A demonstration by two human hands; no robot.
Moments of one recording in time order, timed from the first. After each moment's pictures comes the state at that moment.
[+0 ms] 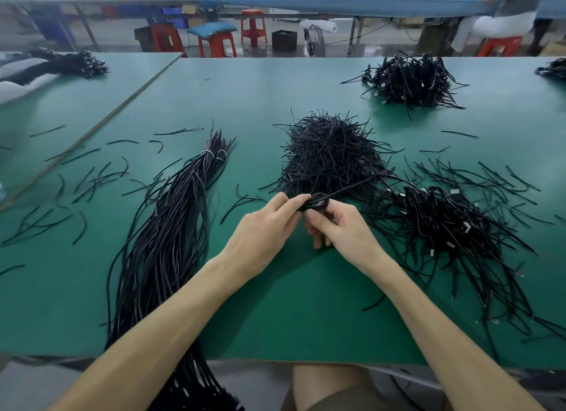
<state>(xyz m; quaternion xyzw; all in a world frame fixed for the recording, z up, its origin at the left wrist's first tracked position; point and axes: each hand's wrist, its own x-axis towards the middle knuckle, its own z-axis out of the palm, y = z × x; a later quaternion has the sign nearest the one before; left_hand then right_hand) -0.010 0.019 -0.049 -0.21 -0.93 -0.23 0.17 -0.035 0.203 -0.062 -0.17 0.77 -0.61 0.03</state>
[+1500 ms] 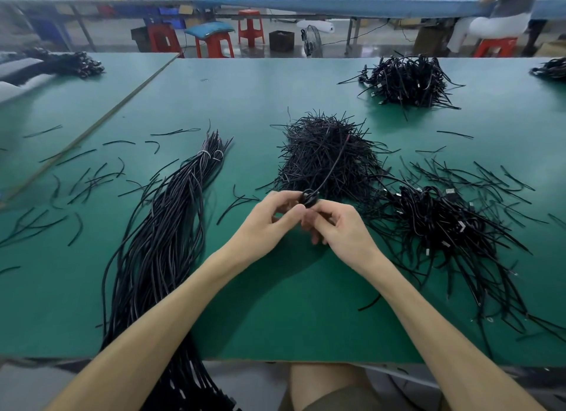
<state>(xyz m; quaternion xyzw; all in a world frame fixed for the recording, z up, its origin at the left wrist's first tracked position) -0.020 0.024 -0.042 -0.14 -0.82 -0.56 0.01 -0.036 0.204 -0.063 -0.18 0.78 -0.60 -0.01</state>
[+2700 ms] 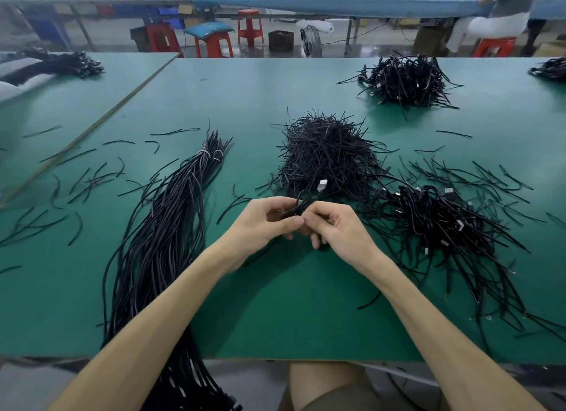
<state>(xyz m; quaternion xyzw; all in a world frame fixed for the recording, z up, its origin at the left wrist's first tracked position) -0.026 0.013 -0.049 -0.10 -0.73 -0.67 -0.09 -0.034 0.203 -0.059 -0.20 0.76 -0.62 0.04</state>
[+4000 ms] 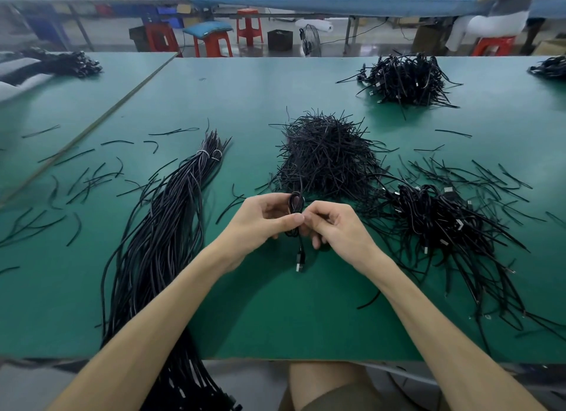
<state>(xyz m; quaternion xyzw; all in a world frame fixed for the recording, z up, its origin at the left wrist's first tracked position) -0.025 0.011 -0.047 -0.10 -0.75 -0.65 -0.07 -0.034 0.204 -0.057 -0.19 0.77 -0.61 0.04</state>
